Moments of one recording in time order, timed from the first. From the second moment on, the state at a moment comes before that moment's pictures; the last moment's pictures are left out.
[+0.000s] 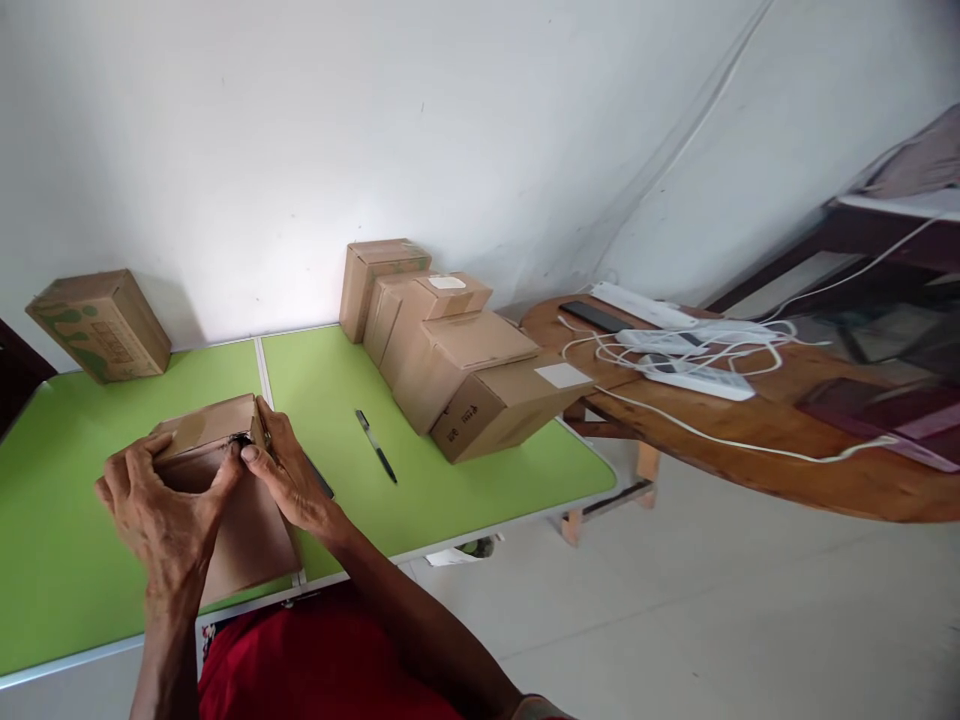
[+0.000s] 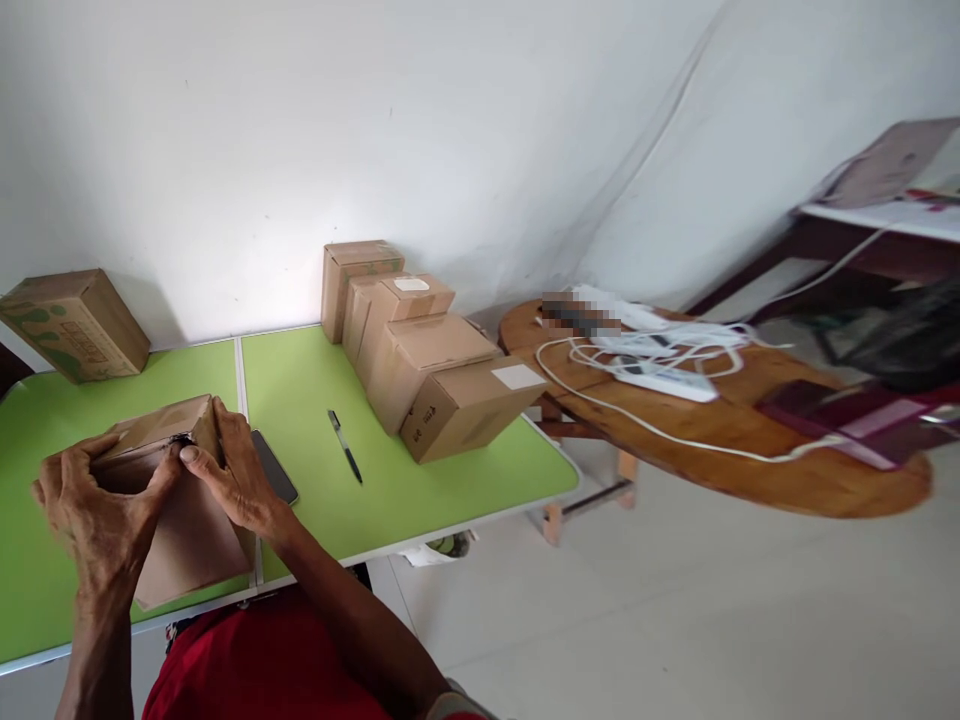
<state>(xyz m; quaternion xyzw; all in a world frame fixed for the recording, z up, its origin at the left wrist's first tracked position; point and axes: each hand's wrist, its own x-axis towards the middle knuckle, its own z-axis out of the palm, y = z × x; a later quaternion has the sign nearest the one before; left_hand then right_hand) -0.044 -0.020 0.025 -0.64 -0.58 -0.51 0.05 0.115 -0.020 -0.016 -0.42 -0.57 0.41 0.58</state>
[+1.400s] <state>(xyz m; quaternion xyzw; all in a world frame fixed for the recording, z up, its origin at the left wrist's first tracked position) -0.036 0.011 -0.008 -0.68 -0.47 -0.55 0.14 0.155 -0.034 -0.002 -0.24 -0.37 0.52 0.73</state>
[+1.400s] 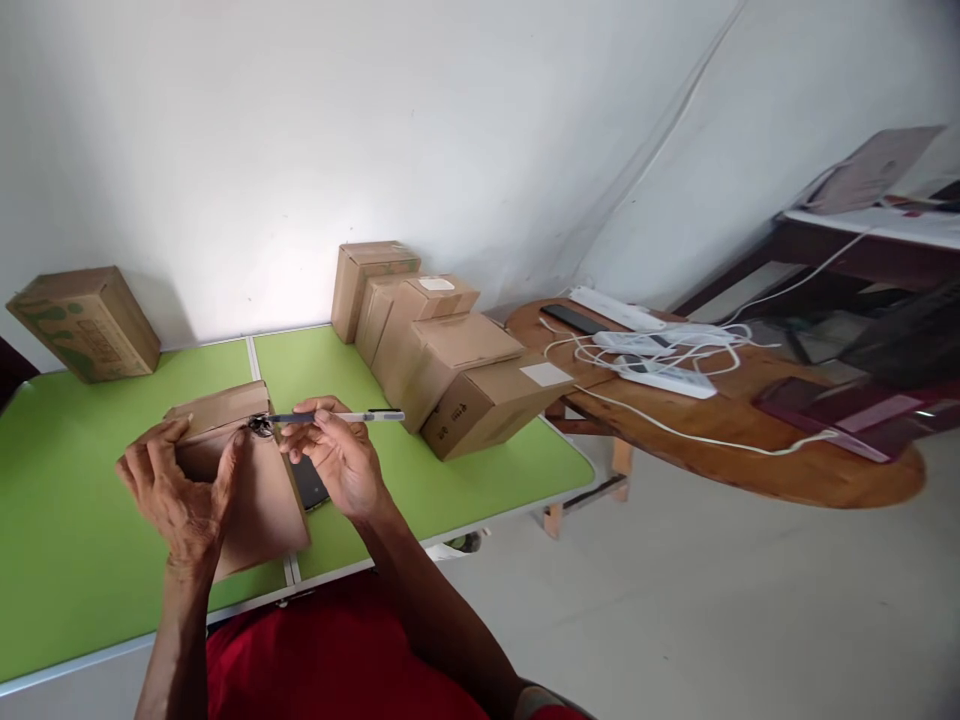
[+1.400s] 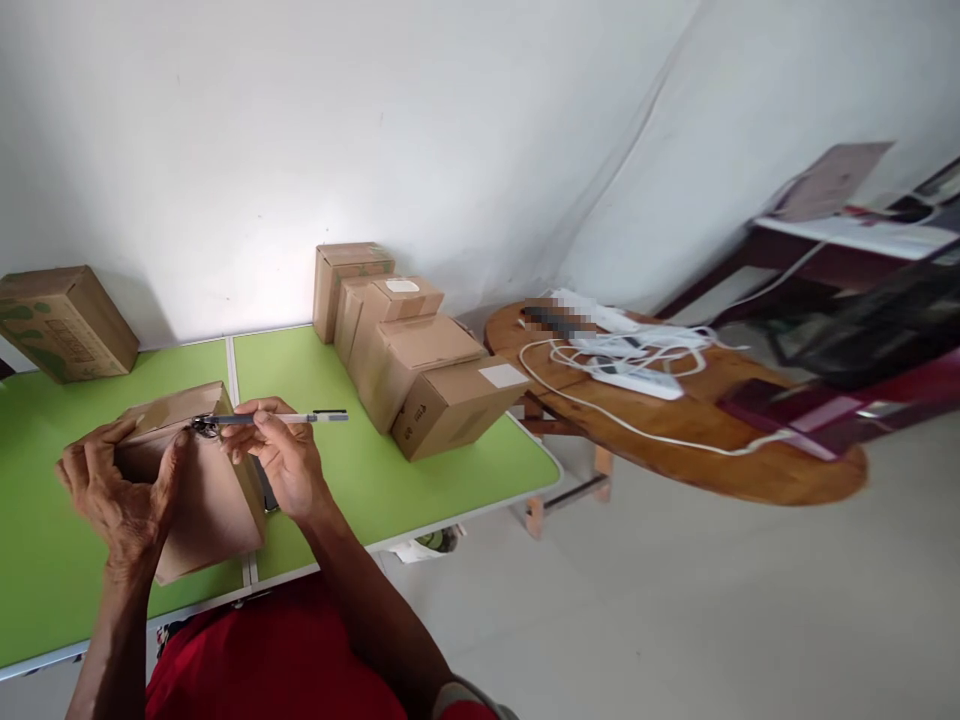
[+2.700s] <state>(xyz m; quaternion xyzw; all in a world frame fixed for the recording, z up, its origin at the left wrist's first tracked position) -0.042 0.005 0.000 -0.71 -0.48 -0.50 0.12 0.181 -0.047 -0.002 -0.47 -0.52 0.20 0.68</state>
